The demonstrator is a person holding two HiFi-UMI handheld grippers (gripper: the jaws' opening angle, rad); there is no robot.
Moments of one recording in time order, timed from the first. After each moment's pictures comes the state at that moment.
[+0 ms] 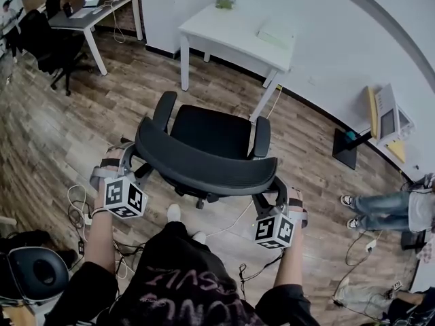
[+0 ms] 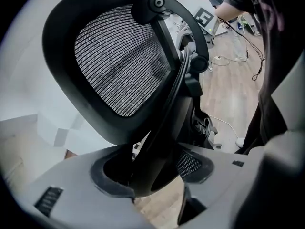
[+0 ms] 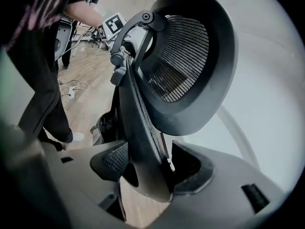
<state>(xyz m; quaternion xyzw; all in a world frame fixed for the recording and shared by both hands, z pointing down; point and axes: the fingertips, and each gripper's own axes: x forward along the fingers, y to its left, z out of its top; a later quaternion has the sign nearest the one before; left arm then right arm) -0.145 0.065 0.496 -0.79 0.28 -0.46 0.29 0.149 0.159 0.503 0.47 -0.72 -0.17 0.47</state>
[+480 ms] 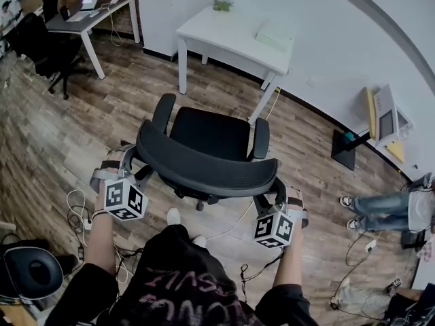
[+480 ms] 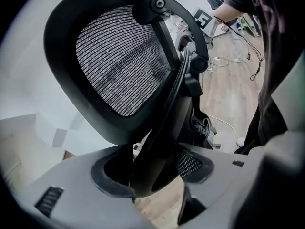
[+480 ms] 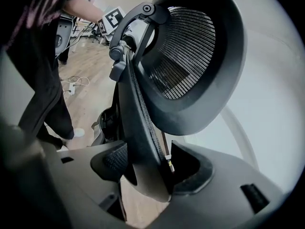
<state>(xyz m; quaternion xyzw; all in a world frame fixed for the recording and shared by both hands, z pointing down) -0.145 0.046 0.494 -0.80 0.27 -0.46 0.29 0.152 0.138 0.506 0.47 -0.71 -0.16 0.50</state>
